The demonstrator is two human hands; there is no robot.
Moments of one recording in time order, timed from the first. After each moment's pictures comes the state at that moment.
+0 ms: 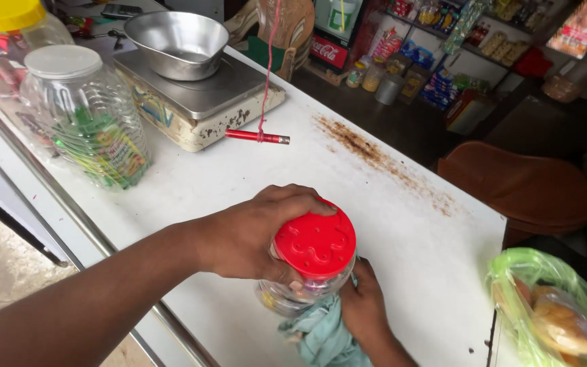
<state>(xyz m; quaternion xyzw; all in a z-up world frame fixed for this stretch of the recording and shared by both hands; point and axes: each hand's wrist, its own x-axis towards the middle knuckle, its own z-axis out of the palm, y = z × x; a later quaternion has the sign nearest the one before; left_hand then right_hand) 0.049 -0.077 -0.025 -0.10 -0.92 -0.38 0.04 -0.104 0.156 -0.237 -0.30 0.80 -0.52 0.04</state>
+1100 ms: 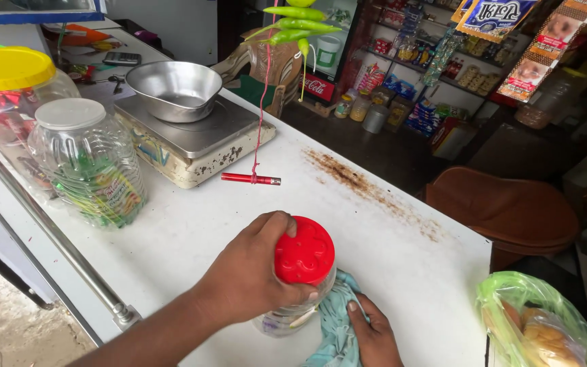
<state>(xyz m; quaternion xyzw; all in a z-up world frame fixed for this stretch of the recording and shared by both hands) 0.057 -0.040 -0.007 0.15 -0.89 -0.41 0.12 -0.125 0.180 -0.247 -0.16 0.68 -0.67 0.25</state>
